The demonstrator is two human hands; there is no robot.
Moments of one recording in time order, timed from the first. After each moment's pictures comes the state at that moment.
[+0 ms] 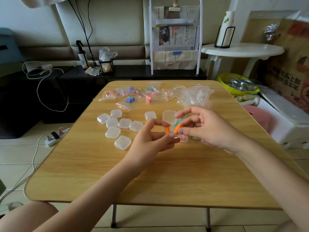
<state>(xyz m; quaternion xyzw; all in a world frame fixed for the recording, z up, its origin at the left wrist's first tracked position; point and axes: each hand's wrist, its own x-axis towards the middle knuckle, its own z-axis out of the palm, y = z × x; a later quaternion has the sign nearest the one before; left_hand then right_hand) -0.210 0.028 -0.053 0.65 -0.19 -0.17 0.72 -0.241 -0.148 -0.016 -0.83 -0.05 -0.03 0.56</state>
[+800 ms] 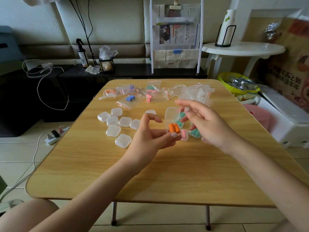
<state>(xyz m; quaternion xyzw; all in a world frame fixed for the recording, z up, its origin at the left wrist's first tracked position) -0.210 0.030 -0.051 0.63 -0.22 -0.16 0.73 -0.234 -0.145 -0.028 -0.83 -0.07 -0.12 0.53</state>
